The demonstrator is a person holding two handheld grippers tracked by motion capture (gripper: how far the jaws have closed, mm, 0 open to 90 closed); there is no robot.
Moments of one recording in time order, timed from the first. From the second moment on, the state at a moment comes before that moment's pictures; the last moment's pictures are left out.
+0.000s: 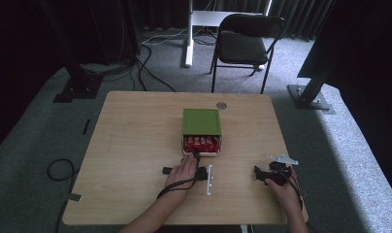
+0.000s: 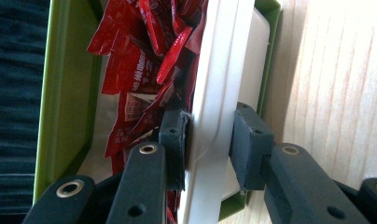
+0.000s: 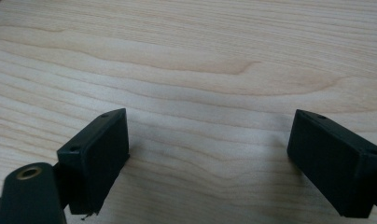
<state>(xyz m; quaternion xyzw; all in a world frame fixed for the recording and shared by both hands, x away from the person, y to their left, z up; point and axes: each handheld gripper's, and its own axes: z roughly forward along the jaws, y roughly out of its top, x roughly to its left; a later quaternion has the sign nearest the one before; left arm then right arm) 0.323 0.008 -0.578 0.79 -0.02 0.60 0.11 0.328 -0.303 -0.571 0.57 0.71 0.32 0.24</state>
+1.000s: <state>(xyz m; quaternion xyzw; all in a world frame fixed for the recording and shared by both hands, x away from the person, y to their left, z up) 0.302 0.007 -0.571 0.81 -0.03 0.58 0.10 0.328 -0.303 -0.571 0.57 0.71 0.32 0.24</state>
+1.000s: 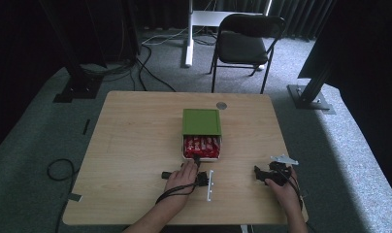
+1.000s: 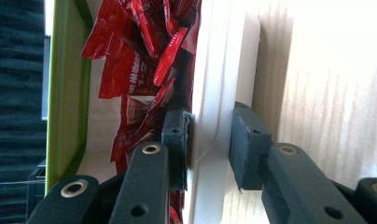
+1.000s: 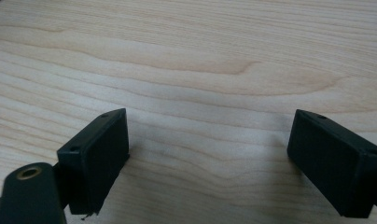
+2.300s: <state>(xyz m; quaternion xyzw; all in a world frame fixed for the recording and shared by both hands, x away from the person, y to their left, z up) 0.251 0.010 -0.571 0.82 -0.04 0.56 0.10 0.328 -0.303 -0.571 0.57 0.71 0.32 0.24</state>
